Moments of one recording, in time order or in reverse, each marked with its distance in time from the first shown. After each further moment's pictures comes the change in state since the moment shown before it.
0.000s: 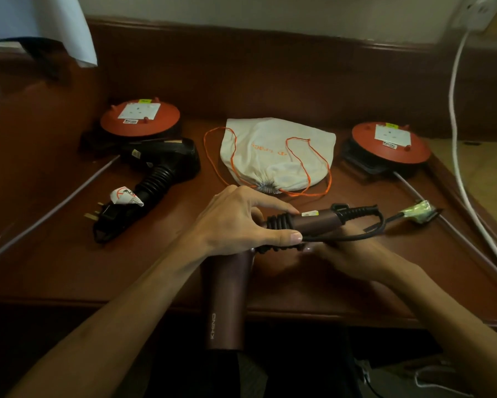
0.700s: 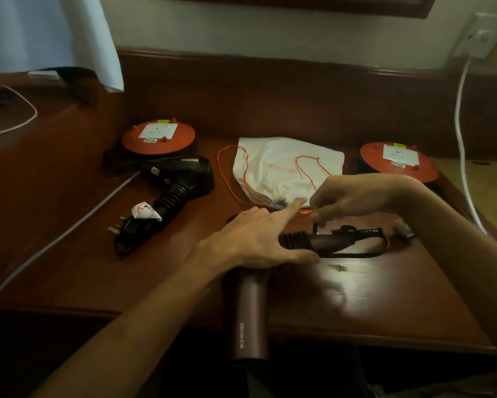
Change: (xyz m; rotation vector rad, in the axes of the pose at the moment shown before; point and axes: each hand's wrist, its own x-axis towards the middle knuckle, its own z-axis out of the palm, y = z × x) left_hand 0.017 0.016 -0.003 0.432 -0.292 -0.114; right_hand 0.102 -0.046 -0.091 -0.058 -0.565 0.234
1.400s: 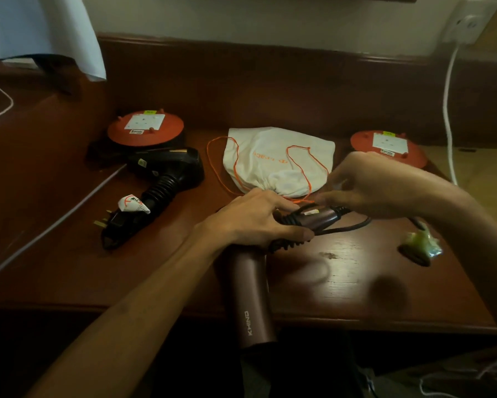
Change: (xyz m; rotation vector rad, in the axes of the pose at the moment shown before) left_hand 0.017 -0.008 0.003 -0.282 0.088 0.142; right_hand -0.050 -0.017 0.012 -0.202 0.403 0.161
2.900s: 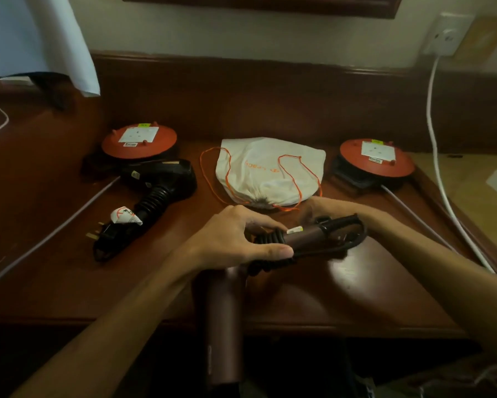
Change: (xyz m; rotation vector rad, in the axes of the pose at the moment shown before) left_hand -0.031 0.000 0.000 -0.207 0.035 0.013; right_hand 0.045 0.039 0.061 0.237 -0.326 -0.179
